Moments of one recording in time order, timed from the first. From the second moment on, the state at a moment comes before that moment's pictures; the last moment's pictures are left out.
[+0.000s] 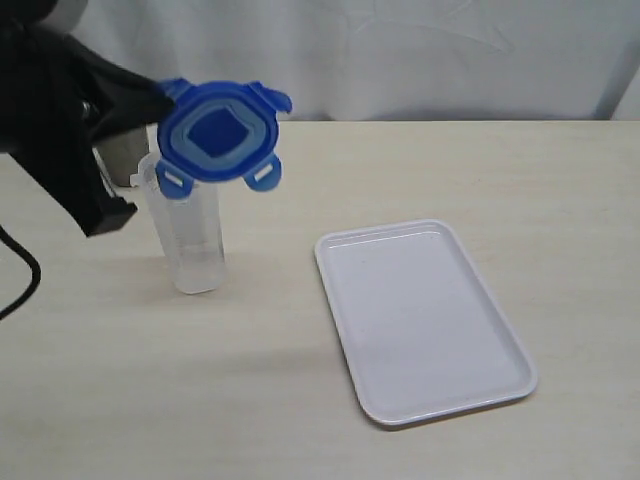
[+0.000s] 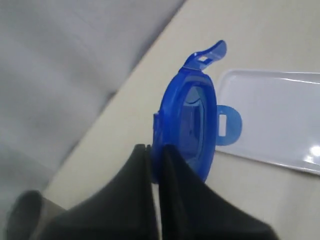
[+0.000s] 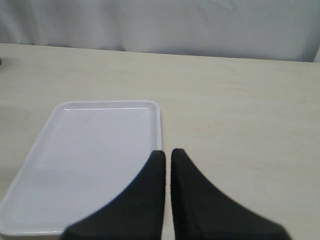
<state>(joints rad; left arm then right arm) -0.59 1.07 -0.89 -0.14 0.38 0.68 0.16 0.00 0.00 -0.06 0.35 0.04</state>
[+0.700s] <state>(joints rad) -0.27 1.29 -0.93 0.43 -0.07 0.69 0.16 0.00 0.00 -0.06 0.35 0.04</state>
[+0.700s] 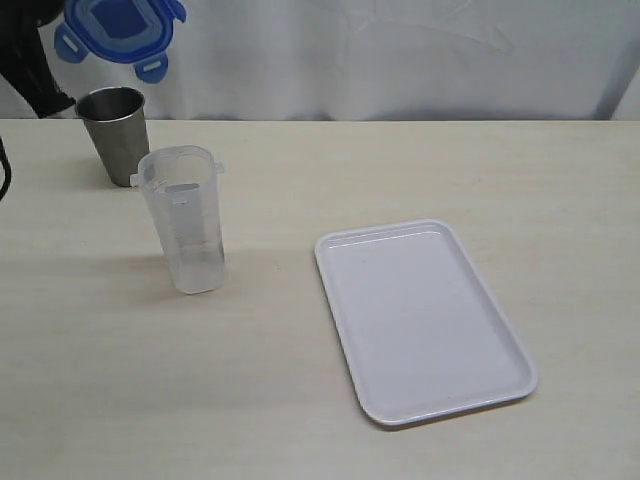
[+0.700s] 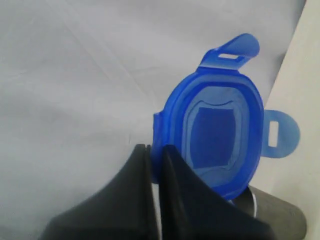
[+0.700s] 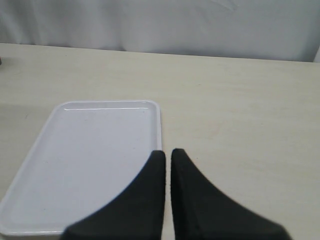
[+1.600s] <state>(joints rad) -0.22 1.63 -1.37 1.06 0.50 -0.27 0.16 0.00 0.00 -0.06 0.35 0.04</state>
